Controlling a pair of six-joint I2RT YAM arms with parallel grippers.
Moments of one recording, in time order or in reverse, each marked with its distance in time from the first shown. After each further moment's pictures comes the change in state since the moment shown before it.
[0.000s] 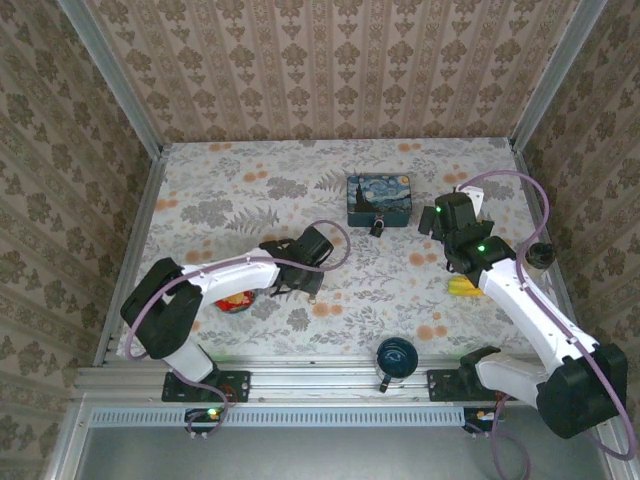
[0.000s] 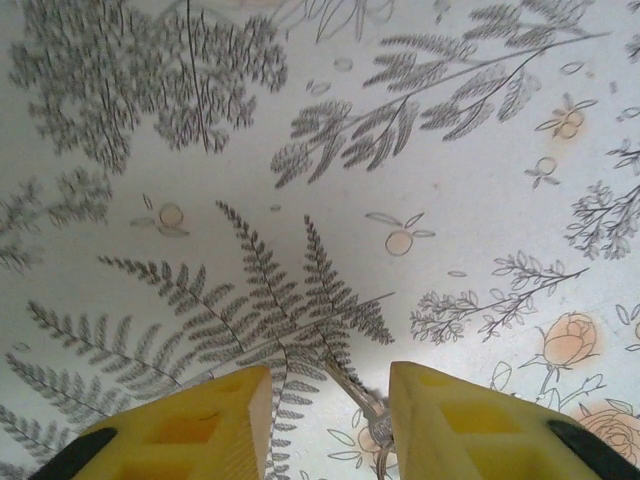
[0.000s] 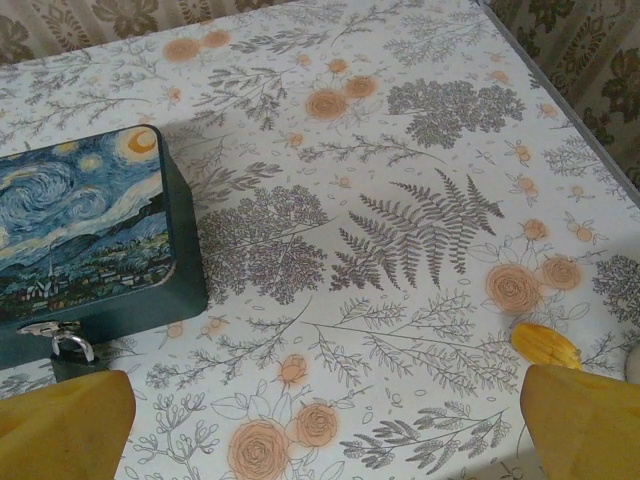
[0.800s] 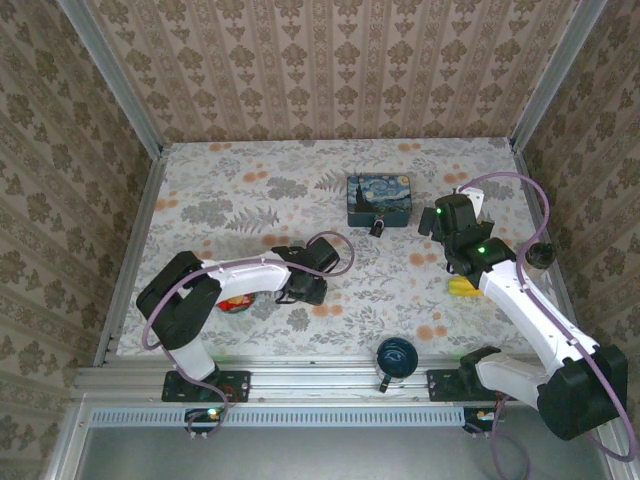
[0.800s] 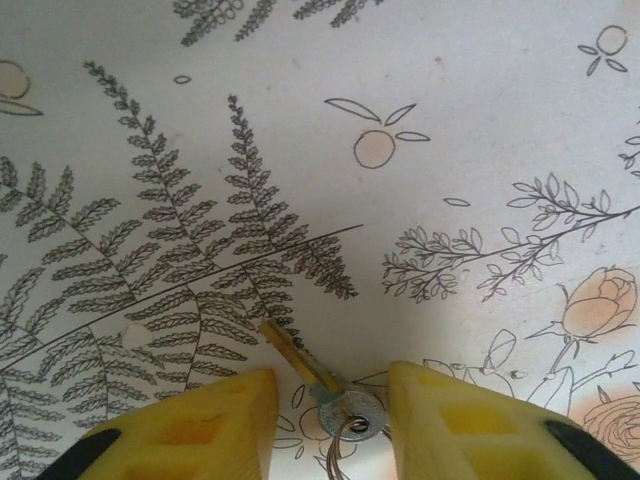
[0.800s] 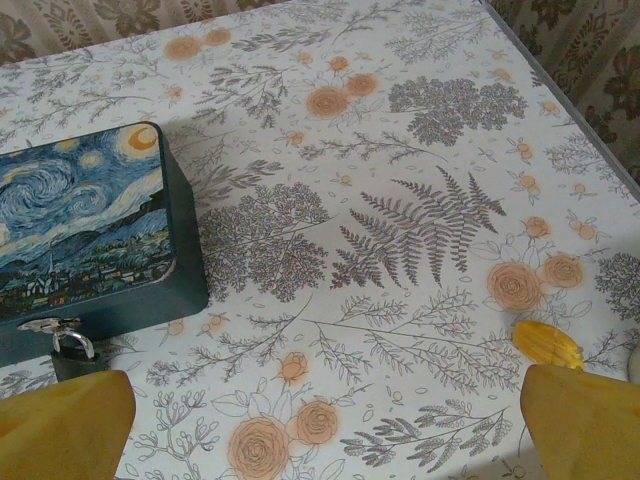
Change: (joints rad) left arm -0.037 0.093 0.000 -0.020 0.068 -0.100; right arm 0.000 -0.007 -0.013 0.008 -0.004 0.000
